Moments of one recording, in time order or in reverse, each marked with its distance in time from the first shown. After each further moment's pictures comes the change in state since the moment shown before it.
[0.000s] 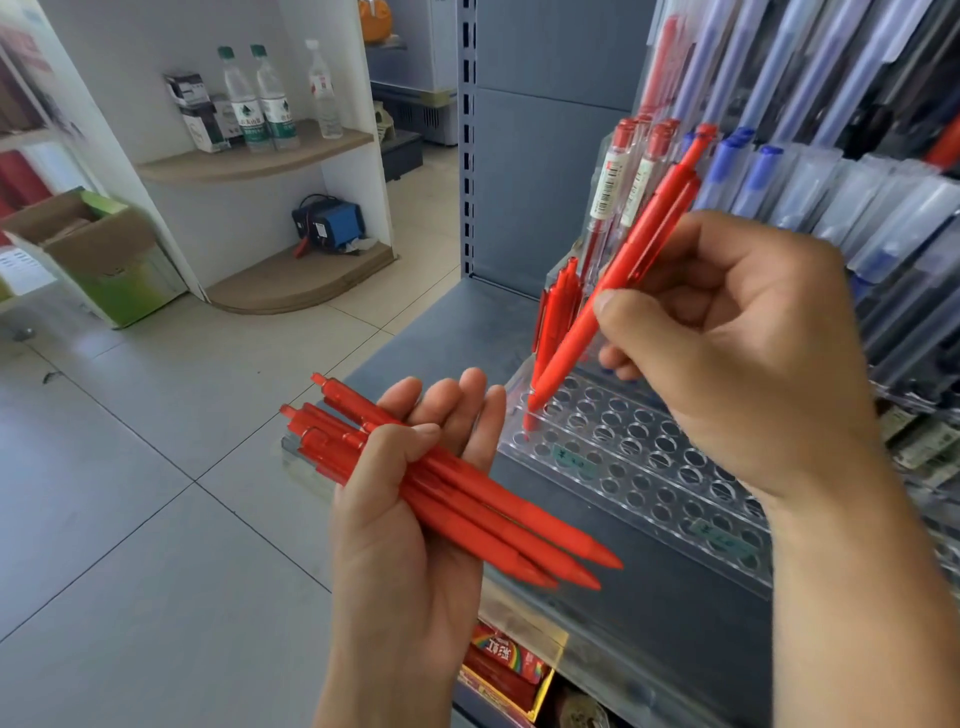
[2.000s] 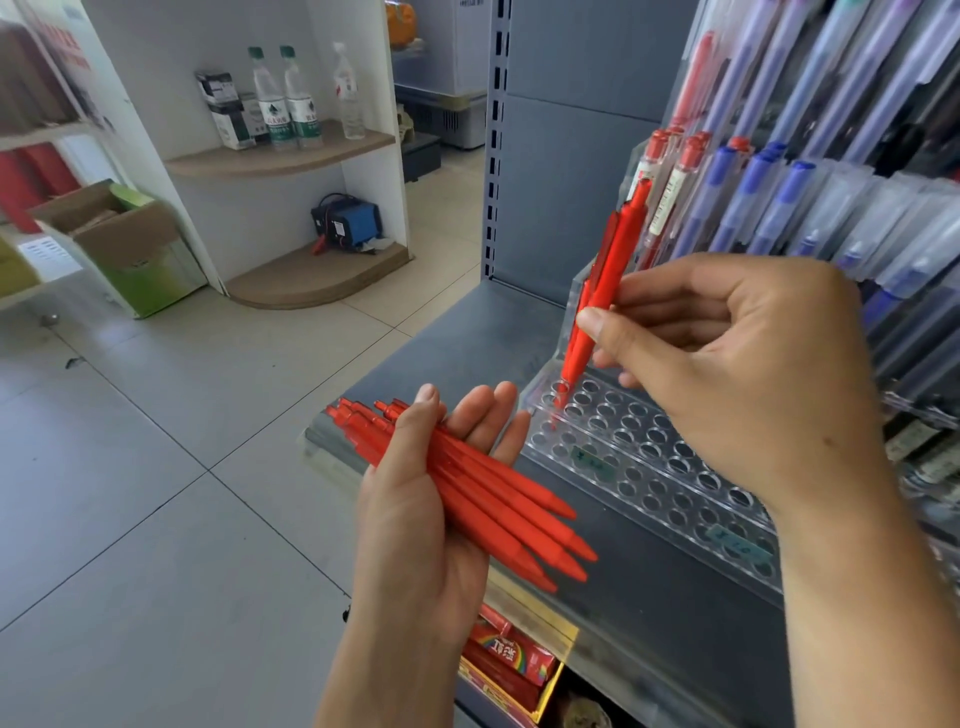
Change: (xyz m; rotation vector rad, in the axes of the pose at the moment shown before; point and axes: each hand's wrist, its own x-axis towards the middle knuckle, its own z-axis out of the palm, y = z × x) left_hand 0.012 0.006 0.002 0.013 0.319 -0.078; right_hand -0.003 0.004 0.004 -0.291 0.057 0.005
